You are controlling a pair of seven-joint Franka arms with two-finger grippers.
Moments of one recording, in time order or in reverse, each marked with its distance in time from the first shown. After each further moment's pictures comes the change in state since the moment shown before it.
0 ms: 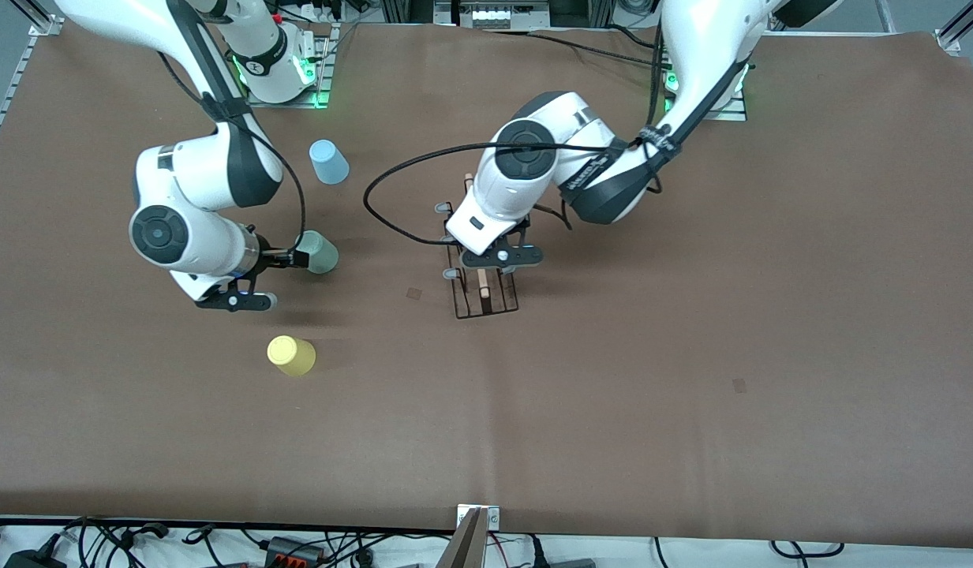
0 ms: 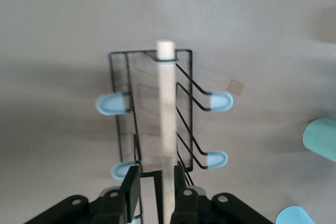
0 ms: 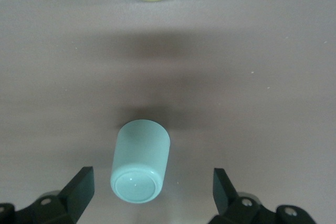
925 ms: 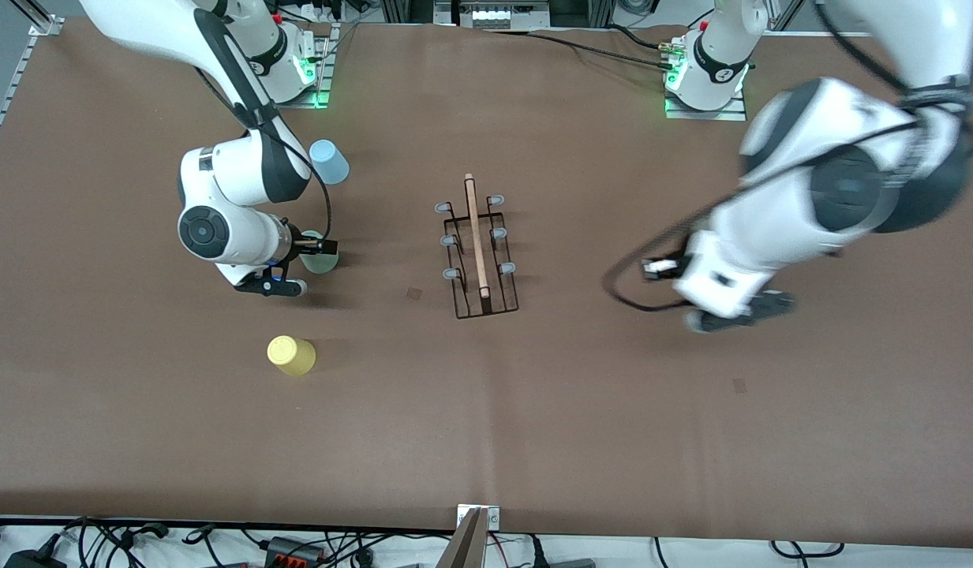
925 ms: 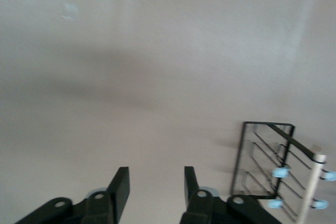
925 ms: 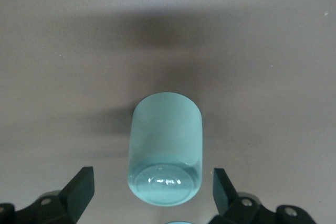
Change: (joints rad) left arm 0.447 -0.151 0.003 0.155 0.006 -0.422 0.345; right arm 0.026 0.029 0.018 -0.105 0.090 0.064 0.034
